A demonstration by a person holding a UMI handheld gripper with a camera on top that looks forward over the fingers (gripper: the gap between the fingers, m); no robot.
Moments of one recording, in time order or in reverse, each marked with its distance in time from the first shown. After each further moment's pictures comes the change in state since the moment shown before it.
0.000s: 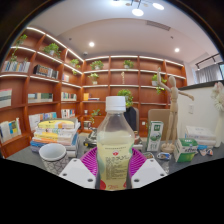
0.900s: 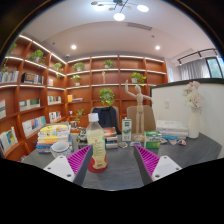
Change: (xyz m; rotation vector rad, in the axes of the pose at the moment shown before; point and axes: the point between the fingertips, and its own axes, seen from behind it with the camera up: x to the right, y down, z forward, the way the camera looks) arm 0.047 -0.025 -0.156 -0.040 0.180 0.086
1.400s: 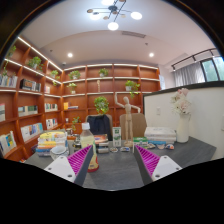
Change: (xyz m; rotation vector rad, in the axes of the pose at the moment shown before) arm 0.038 -0.027 -0.058 0.082 0.048 0.012
